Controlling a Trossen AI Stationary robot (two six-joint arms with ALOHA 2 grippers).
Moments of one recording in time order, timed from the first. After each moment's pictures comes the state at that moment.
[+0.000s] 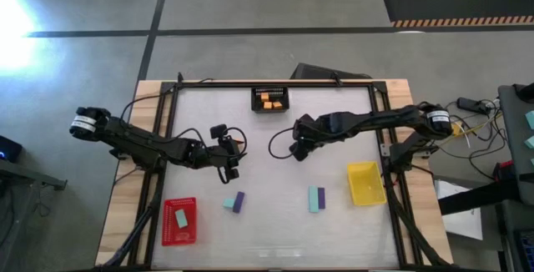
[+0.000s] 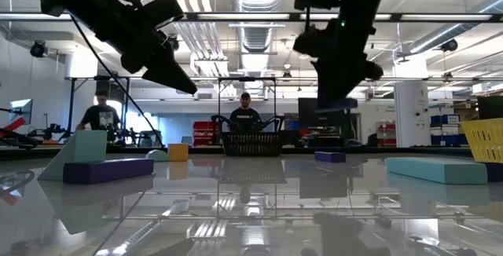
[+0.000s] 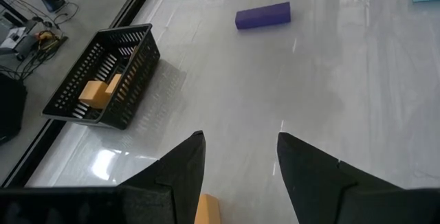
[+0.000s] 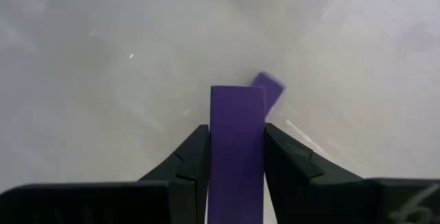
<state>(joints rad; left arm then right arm) -0.18 1.28 0.63 -0.03 -0.56 -0.06 -0.08 1.61 1.16 -0.77 0.19 0.71</state>
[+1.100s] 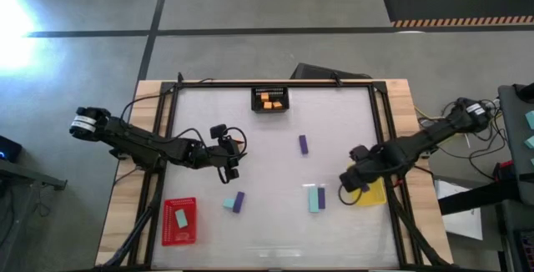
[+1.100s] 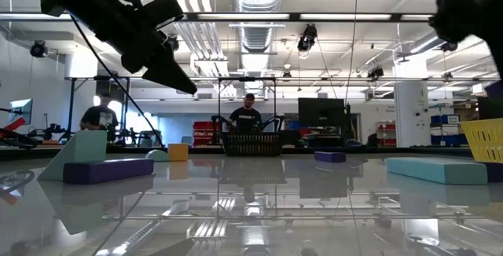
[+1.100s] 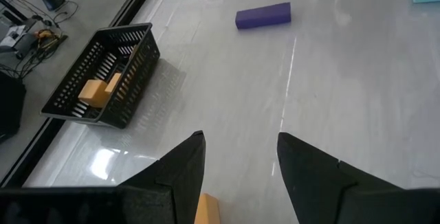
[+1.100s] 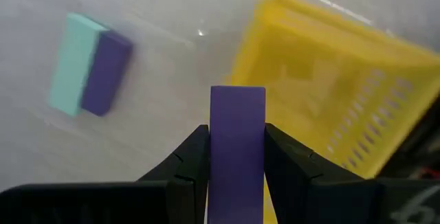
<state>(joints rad) -0.18 1.28 0.63 -0.03 -0.56 -0.07 0.44 1.12 0.82 -1.12 -0.04 1.58</state>
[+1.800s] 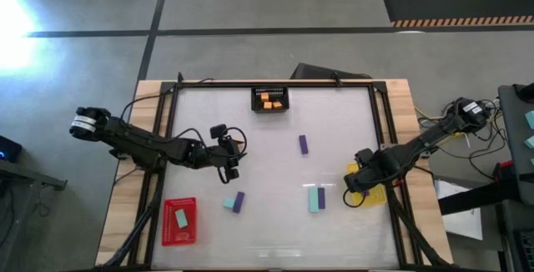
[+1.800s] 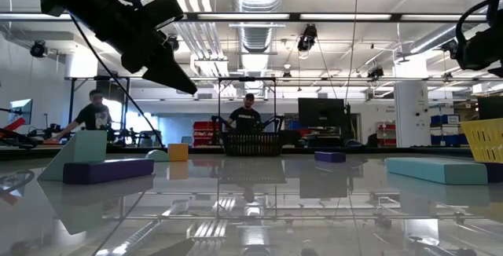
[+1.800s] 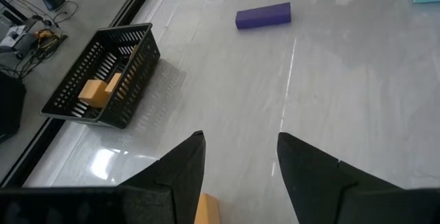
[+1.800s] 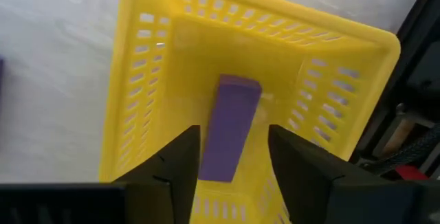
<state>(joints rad) -0.18 1.28 0.63 -0.03 -0.56 -0.07 0.50 1.15 0.68 -1.12 -0.03 1.70</state>
